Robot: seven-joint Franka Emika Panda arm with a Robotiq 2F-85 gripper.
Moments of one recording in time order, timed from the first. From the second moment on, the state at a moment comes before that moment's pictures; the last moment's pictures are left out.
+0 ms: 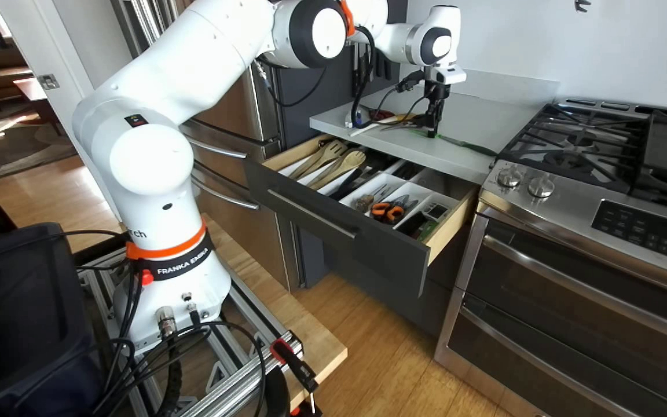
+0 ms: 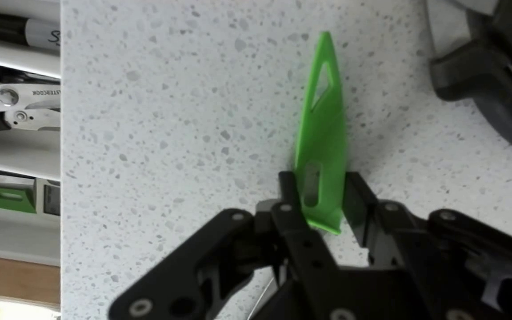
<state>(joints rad) 0.03 0.97 -0.11 -0.94 0.05 1.98 1.19</state>
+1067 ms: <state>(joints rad) 0.00 0.99 -0.11 -0.90 0.05 1.98 1.19</state>
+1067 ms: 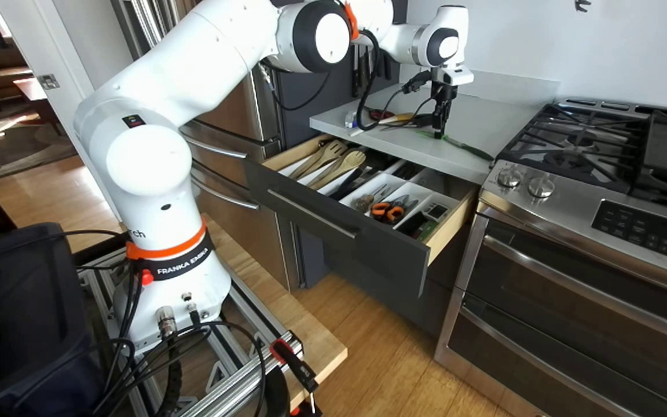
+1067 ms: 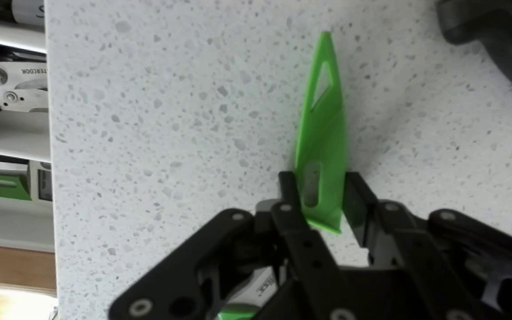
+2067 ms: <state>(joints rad) -0.05 1.00 -0.11 -0.89 0.06 1.98 1.20</state>
